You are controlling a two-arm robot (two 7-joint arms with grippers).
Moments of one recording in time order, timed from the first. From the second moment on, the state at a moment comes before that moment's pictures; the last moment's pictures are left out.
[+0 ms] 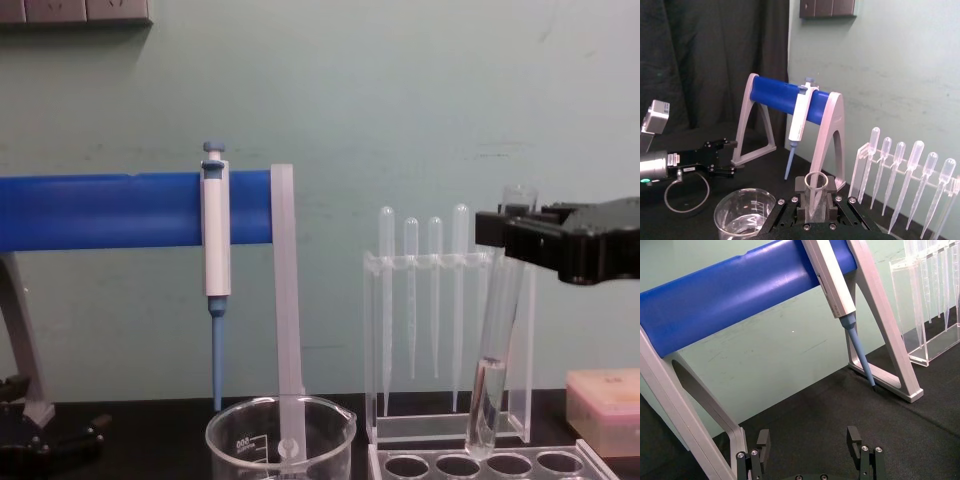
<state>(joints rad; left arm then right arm) -0.20 0.60 0.45 -1.41 -0.25 -0.12 0.03 0.09 0.49 -0.23 -1.87 0.39 0.14 0.42</state>
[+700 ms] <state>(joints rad) -0.20 0.60 0.45 -1.41 -0.25 -0.12 0.03 0.25 0.57 -0.27 -1.87 0.51 0.37 0.45</state>
